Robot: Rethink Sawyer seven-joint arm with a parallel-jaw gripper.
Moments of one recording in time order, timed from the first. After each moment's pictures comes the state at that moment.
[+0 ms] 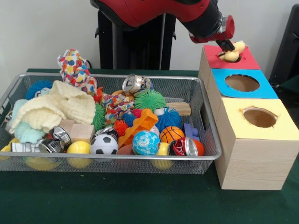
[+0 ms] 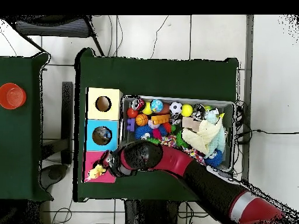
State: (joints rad) arm -0.74 -0.51 0.72 2.13 0.01 0.57 2.08
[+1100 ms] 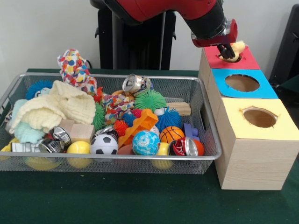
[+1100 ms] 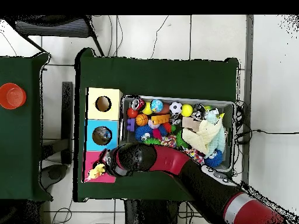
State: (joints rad) arm -0.67 -0.61 0.66 2.13 -0.02 0.52 2.08
